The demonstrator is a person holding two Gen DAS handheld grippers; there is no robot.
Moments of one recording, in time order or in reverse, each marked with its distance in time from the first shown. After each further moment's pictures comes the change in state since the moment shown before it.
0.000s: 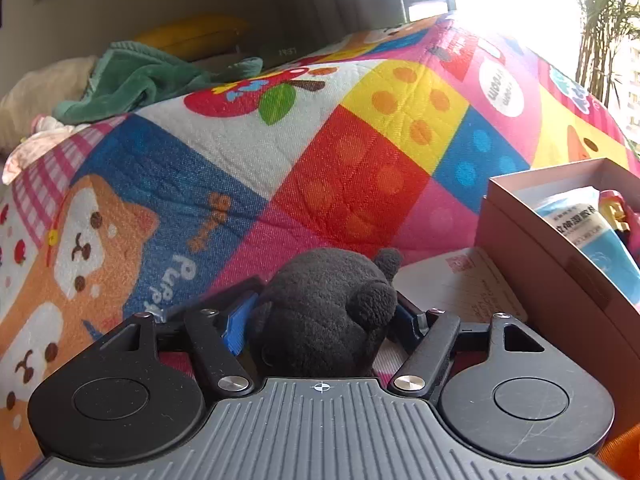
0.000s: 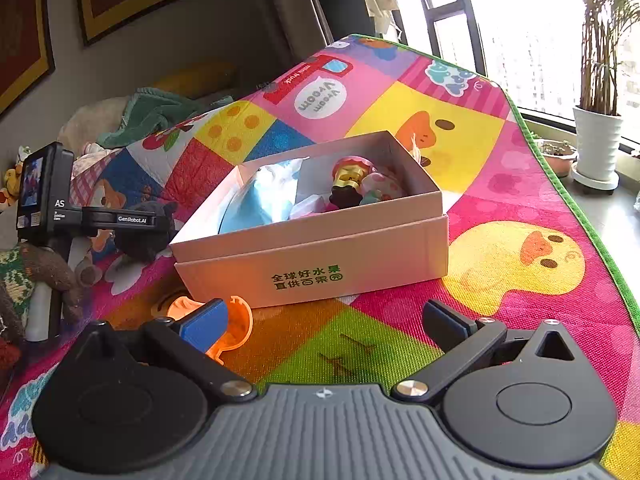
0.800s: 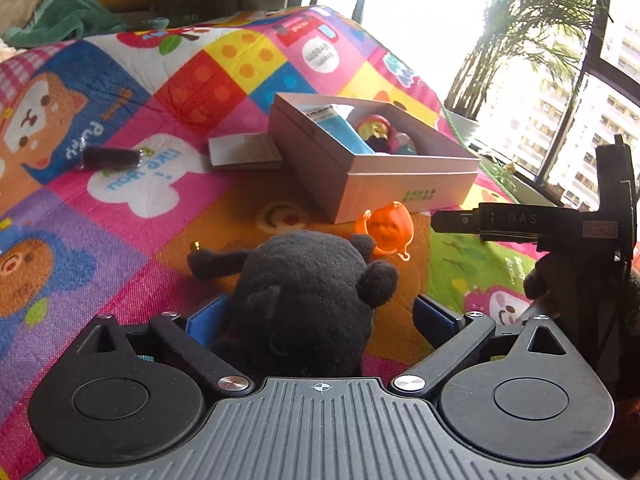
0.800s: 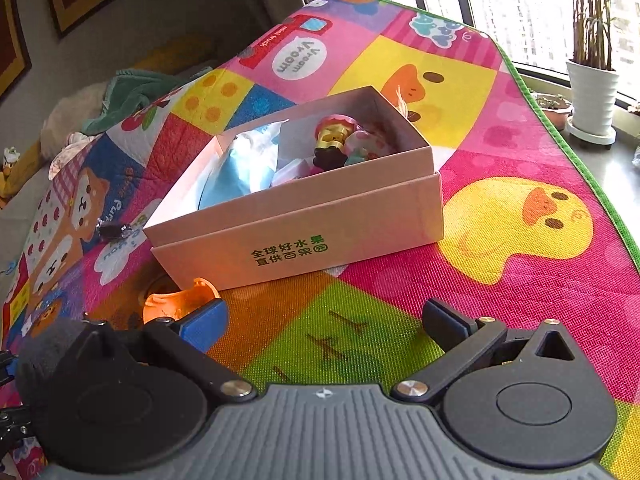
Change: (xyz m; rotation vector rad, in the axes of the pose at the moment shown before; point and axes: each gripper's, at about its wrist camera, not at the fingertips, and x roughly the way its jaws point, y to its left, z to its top) left arm -0.156 -0.050 -0.116 -0.067 0.052 -0.390; right arm 0.021 -0.008 0.002 0.051 0.134 -0.019
